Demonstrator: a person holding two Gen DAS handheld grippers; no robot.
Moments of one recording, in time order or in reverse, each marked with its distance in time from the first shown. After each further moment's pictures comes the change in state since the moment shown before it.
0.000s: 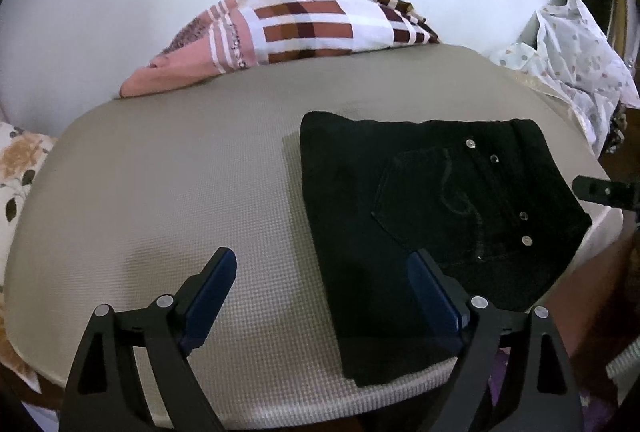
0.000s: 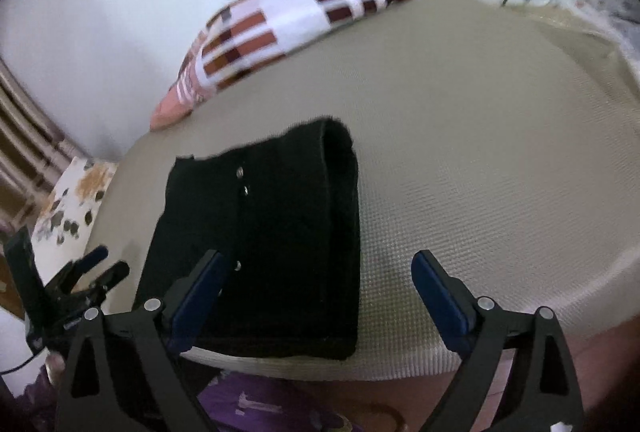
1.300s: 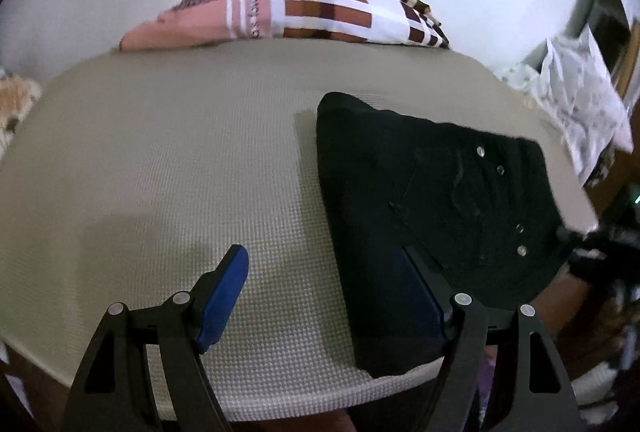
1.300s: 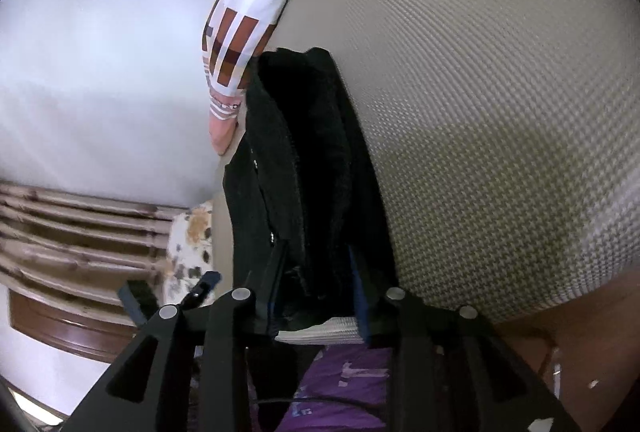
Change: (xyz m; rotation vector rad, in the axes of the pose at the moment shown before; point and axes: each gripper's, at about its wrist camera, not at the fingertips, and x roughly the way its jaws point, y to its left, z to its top) left arm 0.000 0.030 -0.007 -0.114 0.049 -0.077; right arm 0.021 -0.058 -0.036 0.431 0.115 0.399
